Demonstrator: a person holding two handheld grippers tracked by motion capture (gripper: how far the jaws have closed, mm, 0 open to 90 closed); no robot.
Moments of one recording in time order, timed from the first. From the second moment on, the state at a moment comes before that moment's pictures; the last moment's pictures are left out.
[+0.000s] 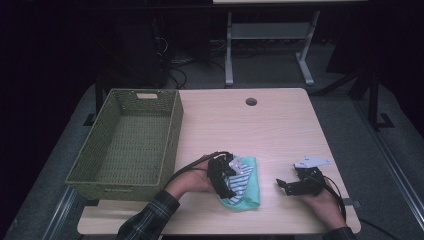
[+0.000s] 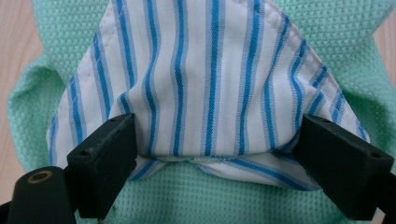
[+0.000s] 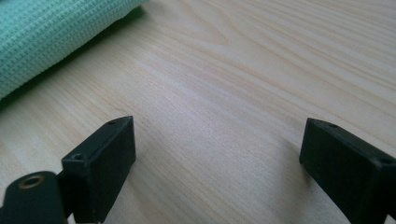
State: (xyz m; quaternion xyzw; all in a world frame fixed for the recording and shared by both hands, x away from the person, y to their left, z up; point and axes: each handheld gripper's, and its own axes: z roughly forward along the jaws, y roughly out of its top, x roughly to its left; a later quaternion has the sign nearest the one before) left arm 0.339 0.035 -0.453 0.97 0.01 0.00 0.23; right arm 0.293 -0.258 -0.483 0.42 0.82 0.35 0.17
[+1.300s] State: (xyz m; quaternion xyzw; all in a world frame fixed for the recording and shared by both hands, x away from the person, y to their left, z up) left arm 0.341 0.035 -0.444 0.97 0.06 -0.03 0.25; right arm 0.293 -0.258 -0.482 0.42 0.82 0.35 0.17
